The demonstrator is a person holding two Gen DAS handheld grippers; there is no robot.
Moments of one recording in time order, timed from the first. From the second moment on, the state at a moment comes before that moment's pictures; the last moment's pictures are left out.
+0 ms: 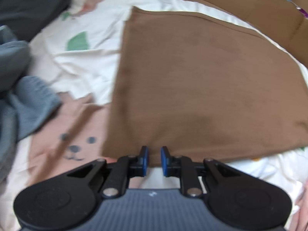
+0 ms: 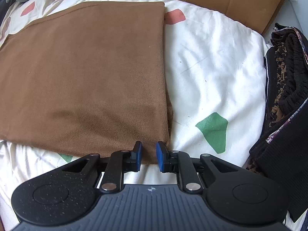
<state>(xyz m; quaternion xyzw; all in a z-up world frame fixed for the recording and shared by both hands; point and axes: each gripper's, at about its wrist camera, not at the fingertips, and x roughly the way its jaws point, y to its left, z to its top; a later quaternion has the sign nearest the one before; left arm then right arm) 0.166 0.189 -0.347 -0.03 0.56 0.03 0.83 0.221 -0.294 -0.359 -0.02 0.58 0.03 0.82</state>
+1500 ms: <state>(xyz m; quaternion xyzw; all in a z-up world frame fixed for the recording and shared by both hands) 0.108 0.309 -0.378 -0.43 0.43 0.04 0.79 0.168 -0.394 -0.400 0.47 0.46 0.05 0.75</state>
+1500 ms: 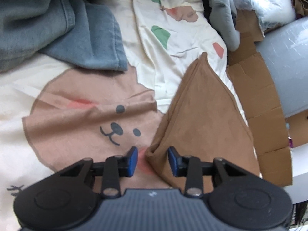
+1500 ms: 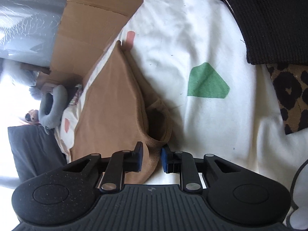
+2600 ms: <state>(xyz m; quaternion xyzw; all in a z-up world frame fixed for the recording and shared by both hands) 0.110 0.304 -0.349 -0.44 0.46 0.03 0.77 0.169 -0.414 -0.383 0.49 0.42 0.04 0.76</state>
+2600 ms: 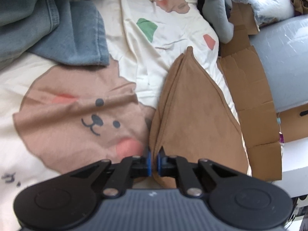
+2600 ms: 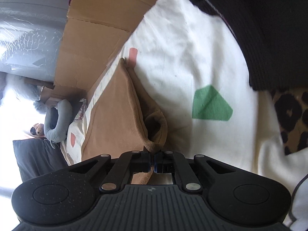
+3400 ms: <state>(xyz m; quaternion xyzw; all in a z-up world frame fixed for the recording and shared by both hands) 0.076 0.298 -0.369 -0.46 0.47 0.00 0.75 0.143 -0.420 -0.367 0.41 0.51 0.00 0.76</state>
